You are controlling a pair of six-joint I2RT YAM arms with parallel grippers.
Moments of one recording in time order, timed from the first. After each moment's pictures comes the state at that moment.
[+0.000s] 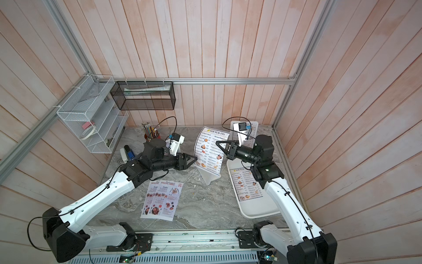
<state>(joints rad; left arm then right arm) -0.67 1.29 1.16 -0.35 0.30 -0.51 0.28 1.07 1.02 -0.02 -0.76 0.58</state>
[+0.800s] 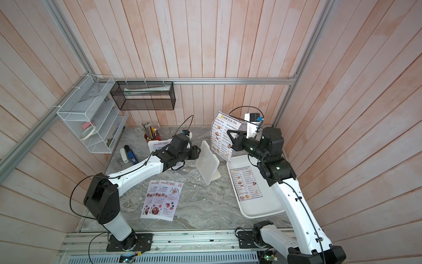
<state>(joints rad) -0.67 1.74 1.36 -0.27 -0.03 -0.54 0.28 1.05 1.22 -0.30 -0.45 0.47</state>
